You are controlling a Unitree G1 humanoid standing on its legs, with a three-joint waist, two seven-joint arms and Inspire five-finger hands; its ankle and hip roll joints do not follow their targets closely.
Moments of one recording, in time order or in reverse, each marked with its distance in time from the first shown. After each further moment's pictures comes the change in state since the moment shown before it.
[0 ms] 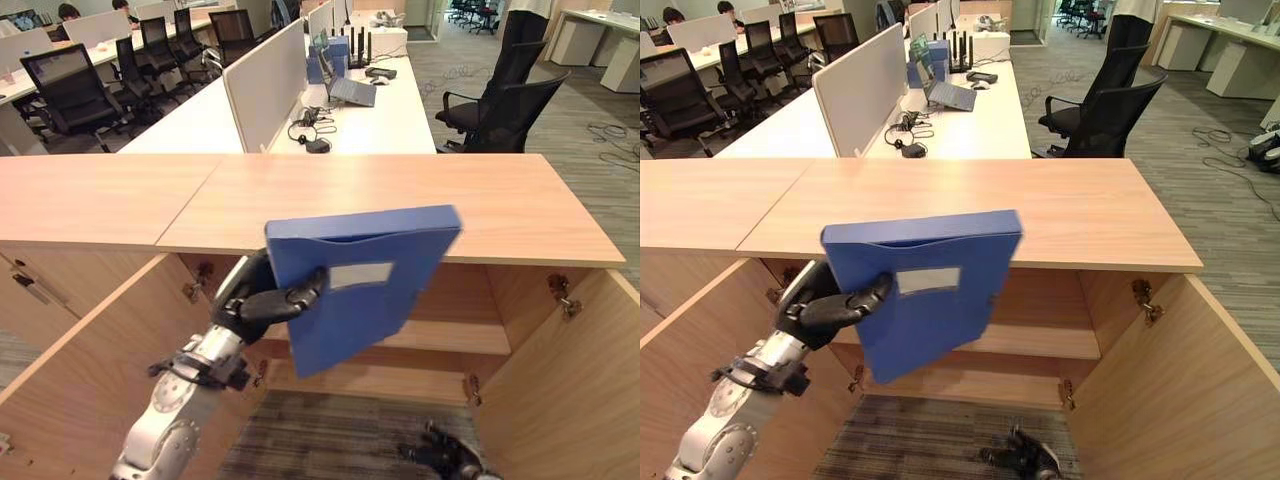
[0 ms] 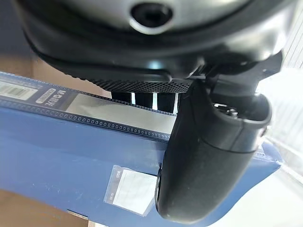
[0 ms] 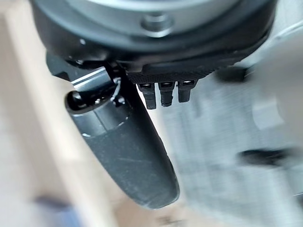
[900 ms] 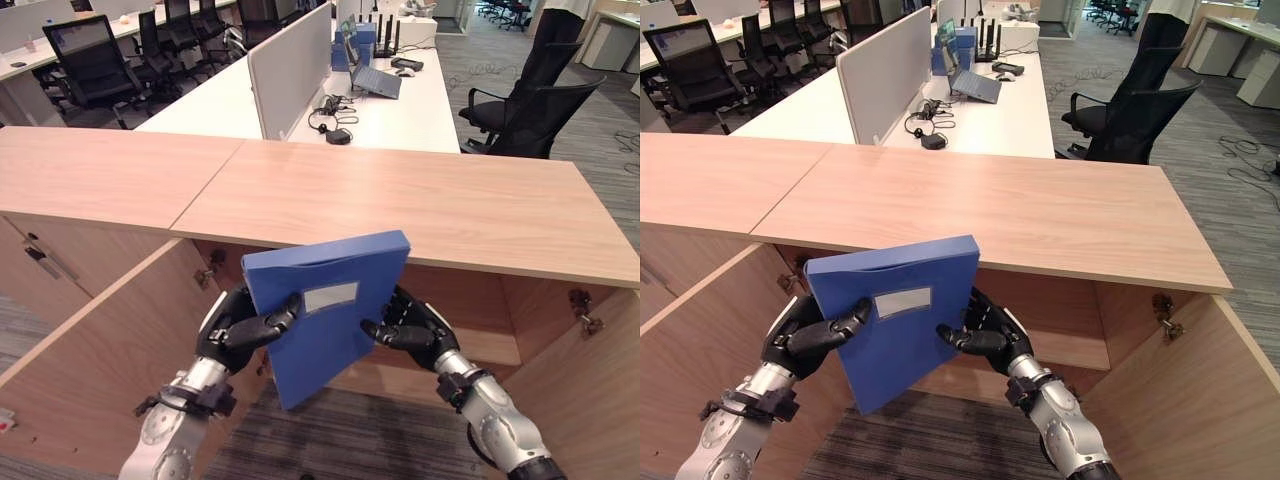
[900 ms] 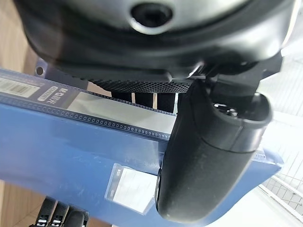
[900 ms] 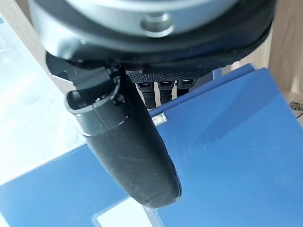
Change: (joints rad) left arm 0.093 -0.082 0.031 0.061 0.047 0.035 -0.115; right arm -0.115 -0.131 0.130 -0.579 0.164 0.047 0.208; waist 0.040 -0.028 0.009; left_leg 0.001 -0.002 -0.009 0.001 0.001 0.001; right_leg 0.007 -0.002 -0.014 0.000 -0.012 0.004
